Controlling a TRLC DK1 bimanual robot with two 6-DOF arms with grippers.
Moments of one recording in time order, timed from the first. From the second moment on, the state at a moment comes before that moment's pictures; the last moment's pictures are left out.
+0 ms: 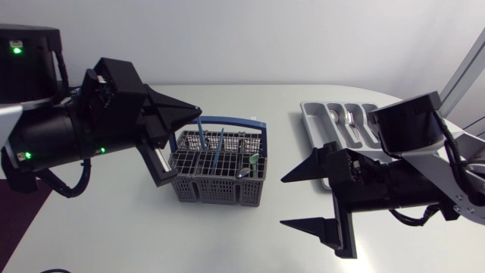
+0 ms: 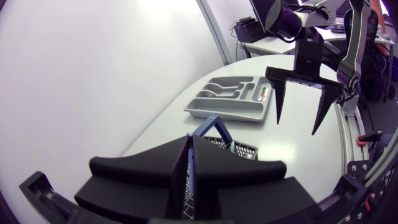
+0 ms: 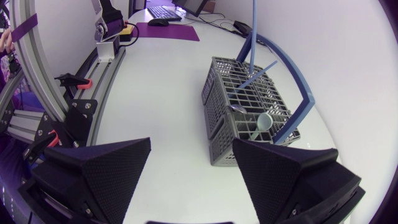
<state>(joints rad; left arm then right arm) -0.57 1.04 0.82 -0.12 0.22 0.55 0.47 1.08 0.65 -0.42 -0.62 -0.80</state>
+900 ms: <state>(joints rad) -0.59 1.15 1.05 -0.30 0.57 0.17 0.48 1.05 0.79 -0.44 -0.72 -0.65</state>
